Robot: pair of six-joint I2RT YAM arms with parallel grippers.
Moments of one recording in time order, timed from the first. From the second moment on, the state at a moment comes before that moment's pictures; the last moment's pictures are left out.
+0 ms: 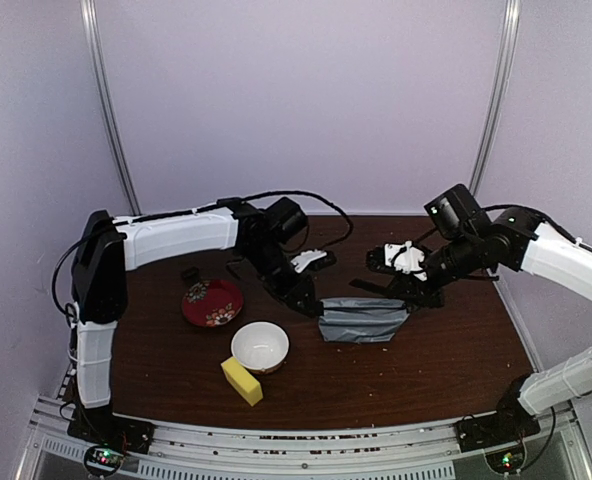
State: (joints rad) left arm -0.86 2.10 1.83 -0.94 0.51 -0.04; right arm 0.66 1.22 1.13 -0.82 -0.32 -0.73
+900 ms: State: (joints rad) left arm -0.76 2.02 1.66 -0.81 0.67 -0.08; right arm 0.83 1.45 1.14 -0.62 -0.21 -0.92
